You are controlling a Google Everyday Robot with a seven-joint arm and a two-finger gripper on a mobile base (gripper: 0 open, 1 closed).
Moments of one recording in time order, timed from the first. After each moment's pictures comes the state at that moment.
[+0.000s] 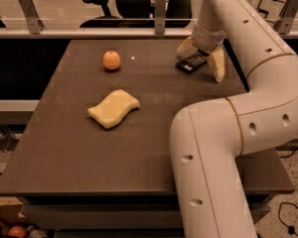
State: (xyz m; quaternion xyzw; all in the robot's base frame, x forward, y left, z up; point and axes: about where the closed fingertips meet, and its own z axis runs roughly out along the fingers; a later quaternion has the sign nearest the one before) arm 0.741 -0.187 0.805 -0.89 0.46 -0.01 0.06
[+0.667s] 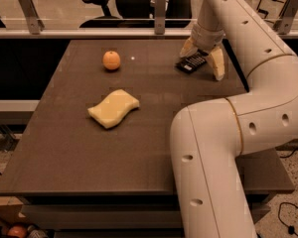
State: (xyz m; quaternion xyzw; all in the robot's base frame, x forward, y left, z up) arm 0.758 -0.184 0.800 -0.89 0.46 -0.03 0.07
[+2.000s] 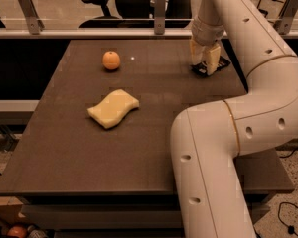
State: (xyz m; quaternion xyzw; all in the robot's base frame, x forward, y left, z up) arm 0.750 -0.181 0.821 -0.89 0.46 -0.03 0.07
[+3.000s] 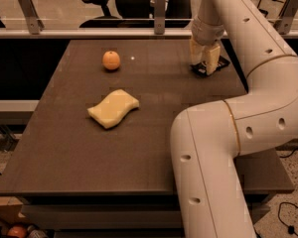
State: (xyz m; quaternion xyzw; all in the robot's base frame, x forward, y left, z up) arm 0.750 -0.181 0.821 -0.89 0.46 -0.03 0.07
